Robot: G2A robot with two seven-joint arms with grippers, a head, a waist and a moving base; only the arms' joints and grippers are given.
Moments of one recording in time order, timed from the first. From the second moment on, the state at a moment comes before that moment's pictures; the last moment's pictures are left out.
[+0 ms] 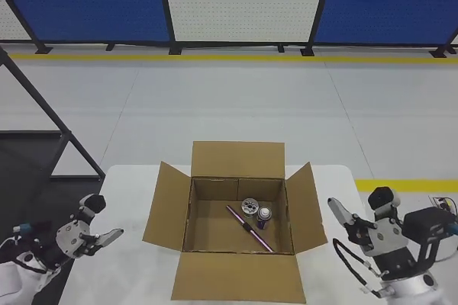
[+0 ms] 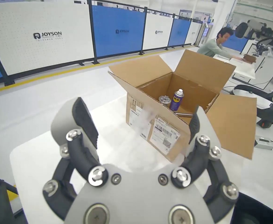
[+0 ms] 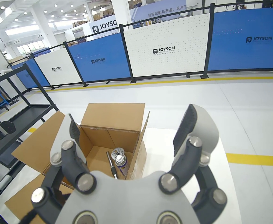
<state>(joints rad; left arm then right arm) 1.28 -0.95 -1.81 -1.57 0.75 -1.01 -0.08 -1.47 -1.35 1.64 -2.35 -1.04 -0.07 0.34</state>
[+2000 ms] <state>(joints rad) 1.24 -0.95 -1.69 -1.52 0.69 -0.71 -0.16 -1.16 -1.30 1.52 -1.99 -0.27 0.03 0.97</state>
